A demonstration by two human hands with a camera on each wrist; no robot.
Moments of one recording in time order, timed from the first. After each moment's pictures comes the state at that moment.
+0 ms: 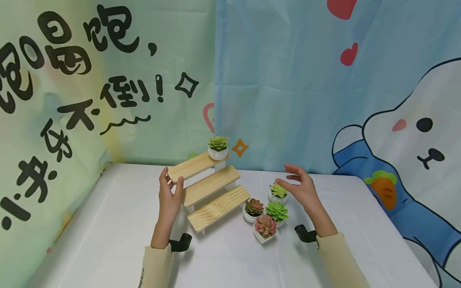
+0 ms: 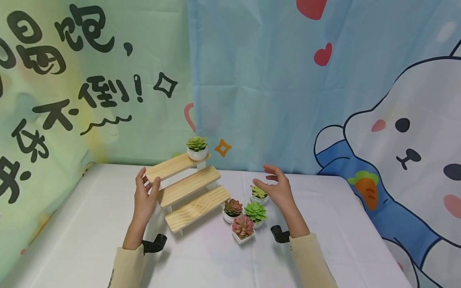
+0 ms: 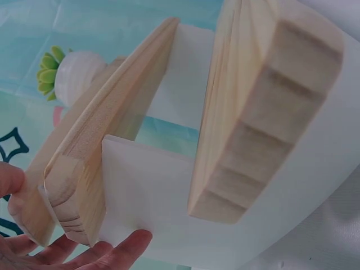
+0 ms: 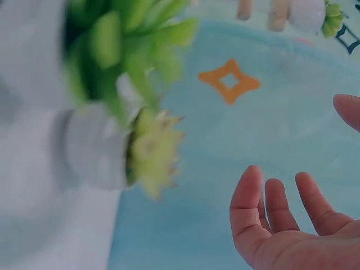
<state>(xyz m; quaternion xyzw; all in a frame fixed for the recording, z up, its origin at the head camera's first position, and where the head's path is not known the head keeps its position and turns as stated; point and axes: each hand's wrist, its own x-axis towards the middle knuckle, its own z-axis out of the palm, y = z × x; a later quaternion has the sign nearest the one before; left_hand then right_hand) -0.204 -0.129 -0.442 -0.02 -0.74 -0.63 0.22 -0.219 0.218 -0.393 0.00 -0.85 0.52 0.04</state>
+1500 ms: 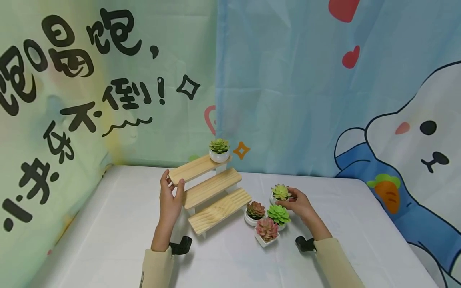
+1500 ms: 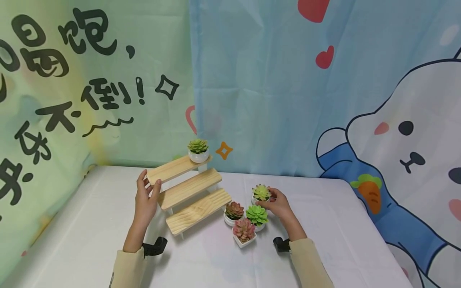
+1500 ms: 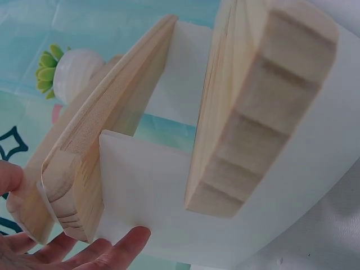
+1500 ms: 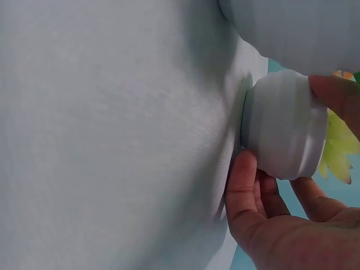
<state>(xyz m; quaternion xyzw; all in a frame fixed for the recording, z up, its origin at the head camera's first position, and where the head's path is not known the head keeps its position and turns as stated) -0.204 -0.130 -0.442 -0.01 -0.75 -0.63 0.22 -0.239 0.238 -0.464 -0.08 -0.86 0.50 -0.08</state>
